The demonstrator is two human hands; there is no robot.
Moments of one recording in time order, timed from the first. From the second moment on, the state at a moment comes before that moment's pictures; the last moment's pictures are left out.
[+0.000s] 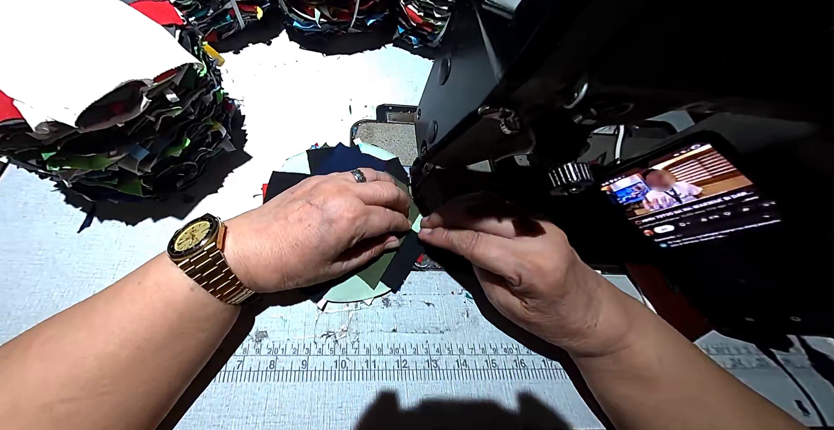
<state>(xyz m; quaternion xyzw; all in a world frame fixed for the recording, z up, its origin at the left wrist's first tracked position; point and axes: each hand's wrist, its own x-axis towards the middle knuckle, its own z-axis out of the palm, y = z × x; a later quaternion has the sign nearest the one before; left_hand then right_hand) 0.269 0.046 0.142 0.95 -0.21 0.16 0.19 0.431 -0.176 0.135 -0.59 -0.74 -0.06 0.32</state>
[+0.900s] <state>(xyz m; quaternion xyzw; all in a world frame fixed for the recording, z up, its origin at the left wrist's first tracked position) 0.272 0.057 0.143 0.95 -0.21 0.15 0.18 0.428 -0.174 0.130 -0.61 -0.74 -0.07 0.27</state>
